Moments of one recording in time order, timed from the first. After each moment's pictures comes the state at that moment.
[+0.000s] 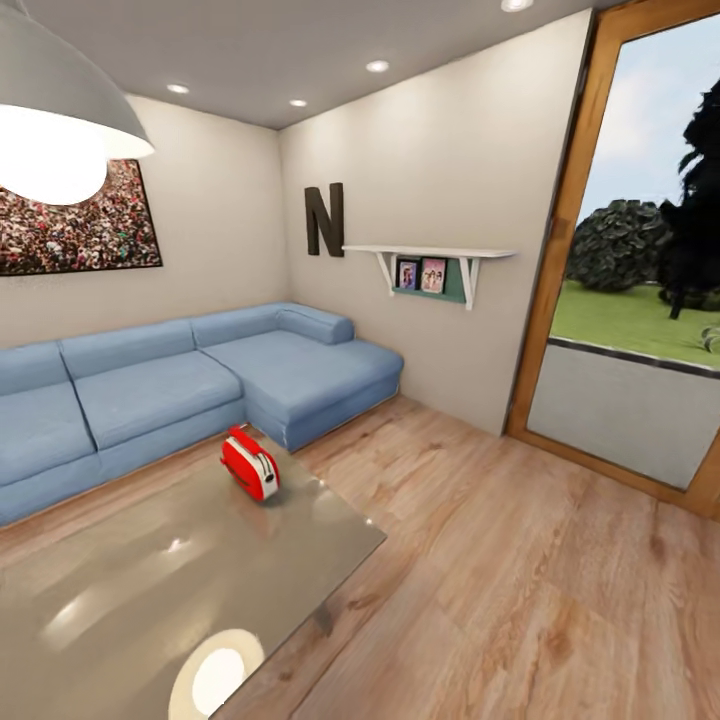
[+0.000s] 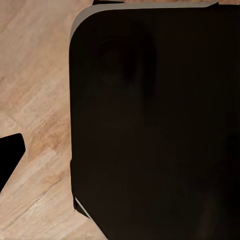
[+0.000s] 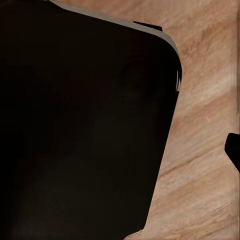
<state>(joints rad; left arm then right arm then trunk) 0.00 0.00 0.00 -0.04 0.04 -0.01 0.00 0.00 0.00 0.38 -0.02 -0.19 -0.09 0.00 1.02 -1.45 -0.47</state>
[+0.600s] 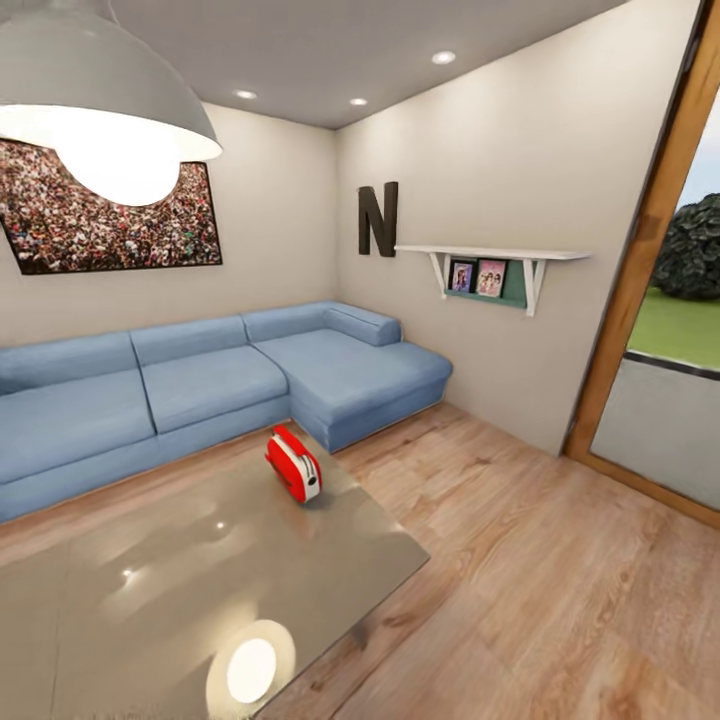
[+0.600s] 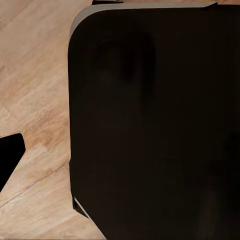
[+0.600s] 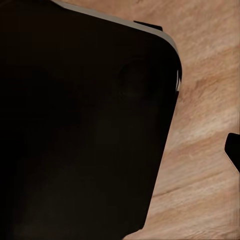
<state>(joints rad) 0.00 0.00 0.00 -0.04 0.04 -0.01 0.00 0.00 0.00 0.38 -0.02 -0.19 -0.09 0.00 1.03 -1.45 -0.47</state>
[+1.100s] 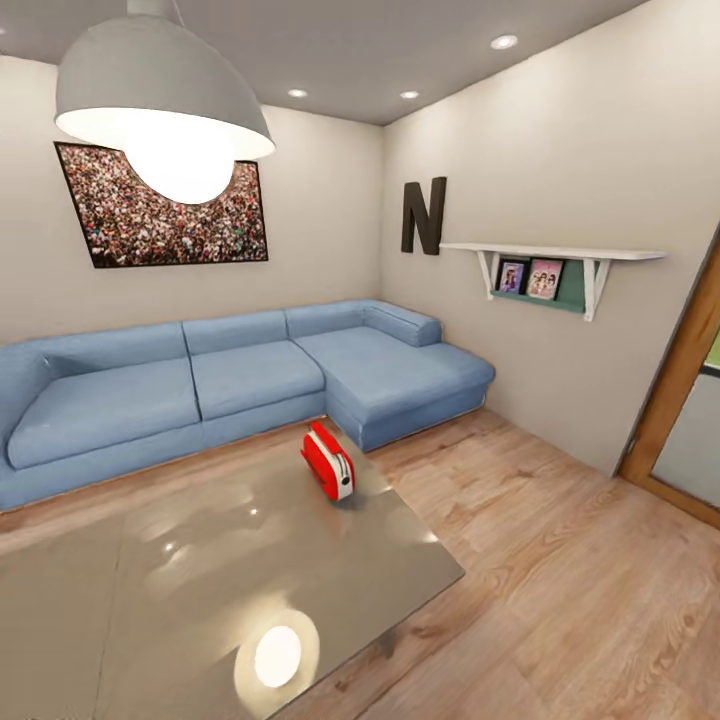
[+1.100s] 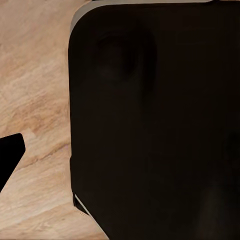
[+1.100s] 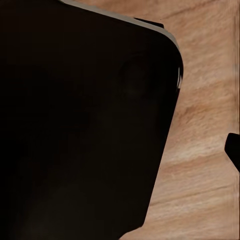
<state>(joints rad) 0.00 0.00 0.00 -0.04 0.04 -0.01 0.00 0.00 0.00 0.38 -0.02 -0.18 -0.09 0.00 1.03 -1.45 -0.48</state>
